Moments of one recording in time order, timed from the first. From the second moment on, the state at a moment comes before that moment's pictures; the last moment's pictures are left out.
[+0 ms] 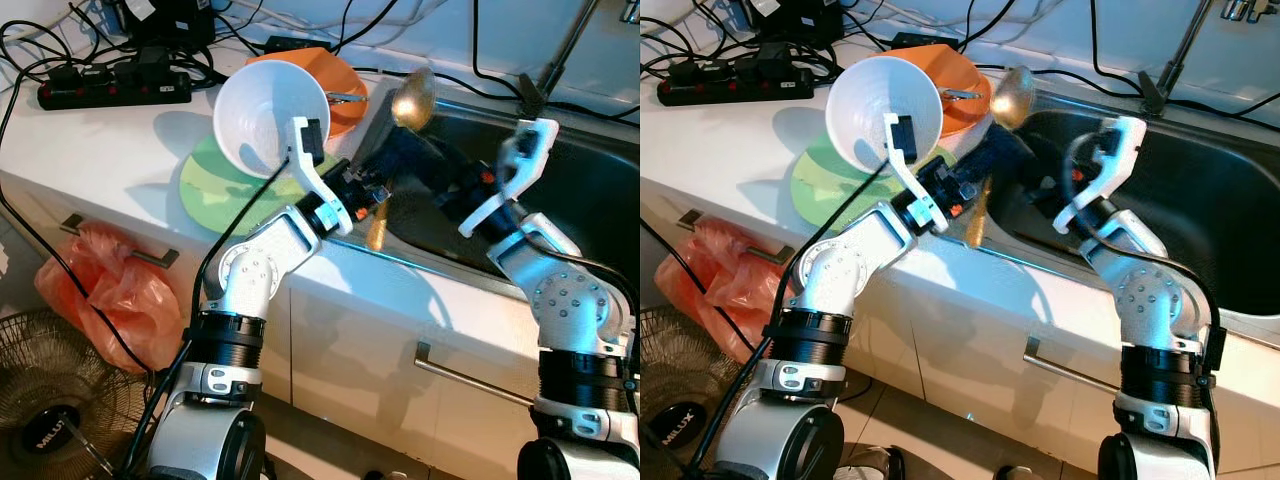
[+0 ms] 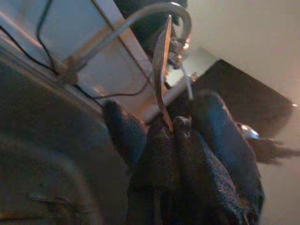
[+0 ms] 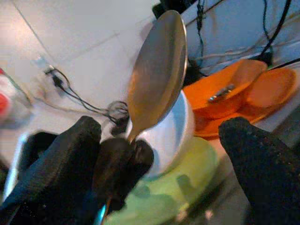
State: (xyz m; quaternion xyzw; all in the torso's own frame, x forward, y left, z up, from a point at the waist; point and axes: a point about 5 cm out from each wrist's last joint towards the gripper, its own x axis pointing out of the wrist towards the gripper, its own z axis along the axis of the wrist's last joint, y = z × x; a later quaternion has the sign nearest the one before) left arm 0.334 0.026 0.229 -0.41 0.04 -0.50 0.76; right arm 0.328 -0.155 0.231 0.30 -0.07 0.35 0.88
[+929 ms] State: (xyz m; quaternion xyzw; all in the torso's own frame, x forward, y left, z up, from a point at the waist) left arm 0.318 0.023 0.223 -0.40 0.08 -0.56 0.73; right arm 0.336 -0.164 0.243 0.33 -0.09 0.38 0.86
